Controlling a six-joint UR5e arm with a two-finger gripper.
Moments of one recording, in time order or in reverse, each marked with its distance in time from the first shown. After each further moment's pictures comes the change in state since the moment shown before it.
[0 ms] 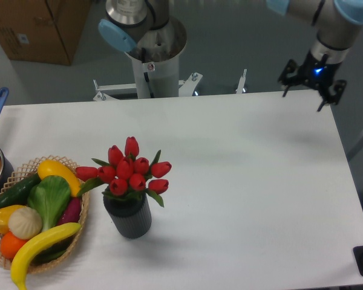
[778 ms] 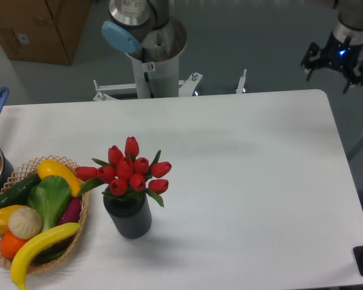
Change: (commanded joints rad) arm 0.046 -0.087 0.185 -0.067 0.358 0.100
